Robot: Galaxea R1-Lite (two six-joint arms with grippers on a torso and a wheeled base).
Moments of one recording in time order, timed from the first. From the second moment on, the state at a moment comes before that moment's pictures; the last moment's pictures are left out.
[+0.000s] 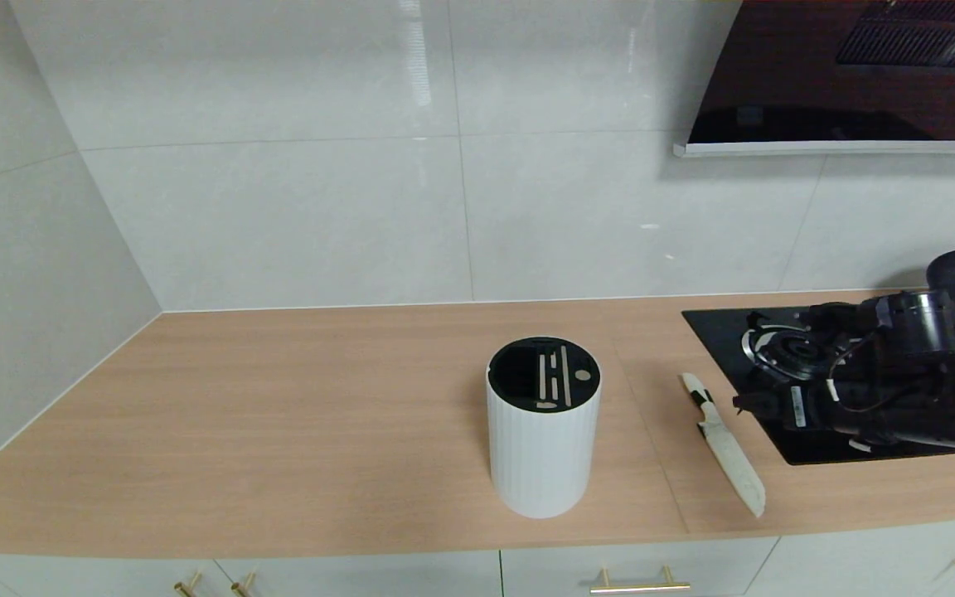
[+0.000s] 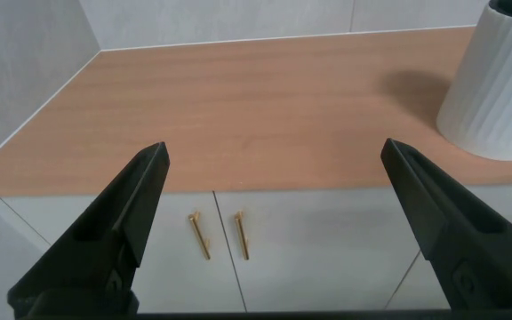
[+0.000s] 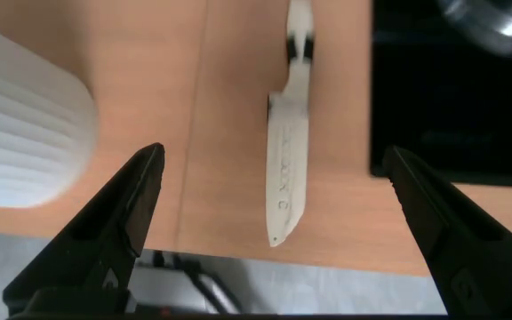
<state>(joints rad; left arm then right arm) 0.00 0.00 -0.08 0.10 0.06 0.06 0.09 1.82 -0.78 -0.38 0.06 0.02</state>
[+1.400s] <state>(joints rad) 0.00 0.00 -0.08 0.10 0.06 0.05 0.12 2.37 -0.84 -0.88 -0.08 0.00</state>
